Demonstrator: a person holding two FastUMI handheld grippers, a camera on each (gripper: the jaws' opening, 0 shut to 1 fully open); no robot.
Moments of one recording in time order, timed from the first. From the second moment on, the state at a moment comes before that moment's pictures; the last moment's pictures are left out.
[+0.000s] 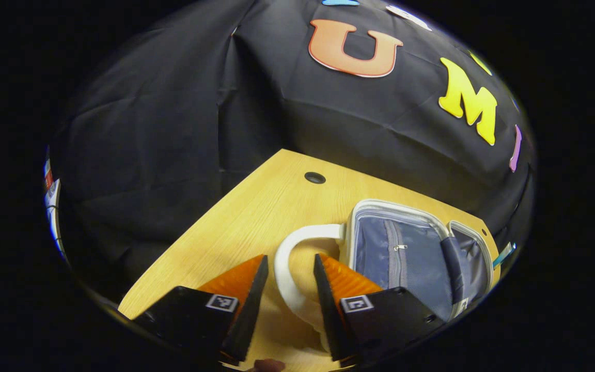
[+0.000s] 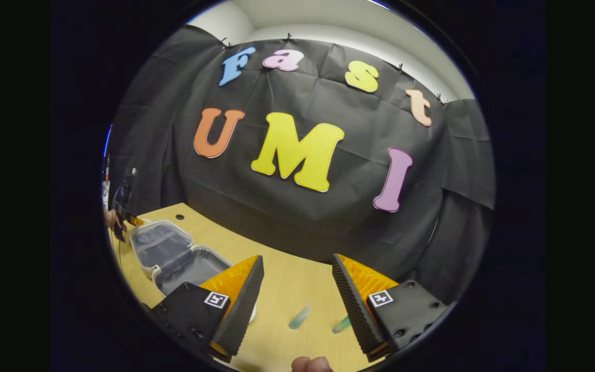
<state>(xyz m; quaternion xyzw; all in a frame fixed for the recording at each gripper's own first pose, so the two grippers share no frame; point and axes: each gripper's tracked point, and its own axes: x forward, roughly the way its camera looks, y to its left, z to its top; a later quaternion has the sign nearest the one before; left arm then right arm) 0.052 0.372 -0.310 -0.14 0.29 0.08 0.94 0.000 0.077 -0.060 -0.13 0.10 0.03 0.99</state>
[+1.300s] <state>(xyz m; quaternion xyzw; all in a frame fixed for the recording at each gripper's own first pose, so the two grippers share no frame) -0.003 -0.136 -0.169 -0.02 0.18 -0.09 0.98 -0.038 -0.137 -0.167 -0.04 0.21 0.00 0.98</state>
